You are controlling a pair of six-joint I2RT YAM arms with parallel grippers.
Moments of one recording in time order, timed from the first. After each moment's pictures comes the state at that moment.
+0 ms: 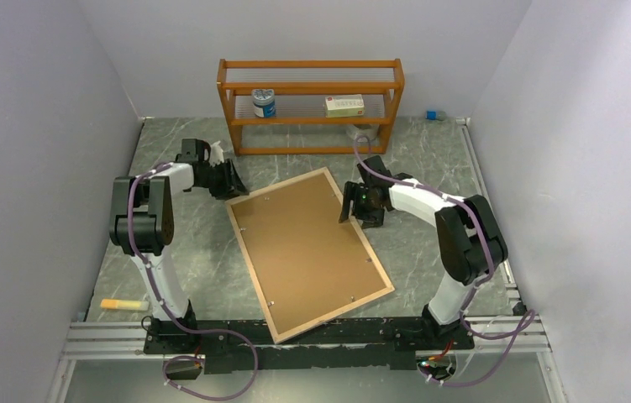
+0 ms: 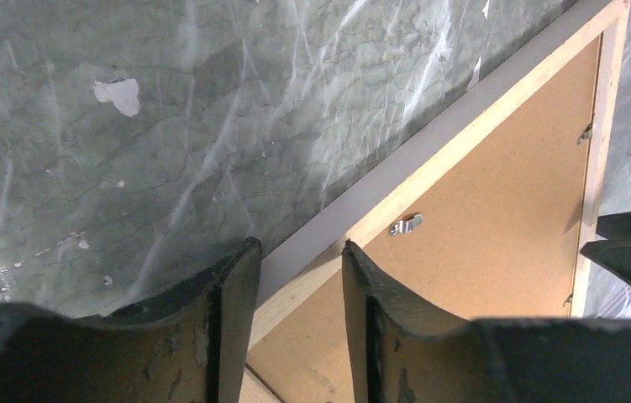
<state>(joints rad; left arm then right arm) 0.01 1.97 1.22 -0.27 0.58 -0.26 0.42 1.75 1.07 -0.46 -0.14 0.57</state>
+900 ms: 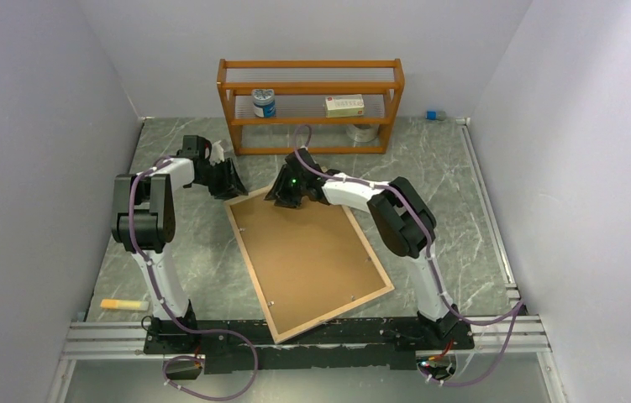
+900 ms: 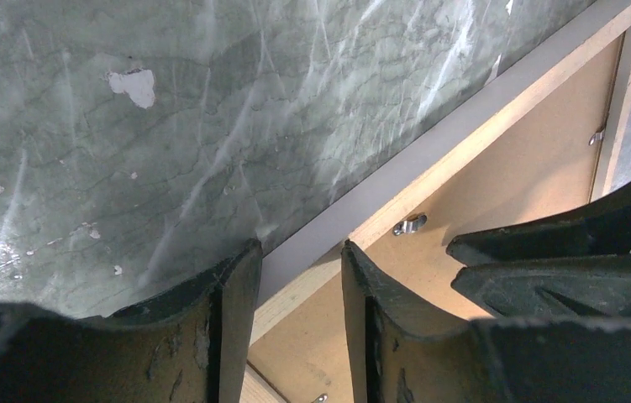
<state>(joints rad) 0.00 1.99 1.29 -0.38 0.54 -0.25 0.72 2.19 1.54 -0.10 -0.17 1.05</state>
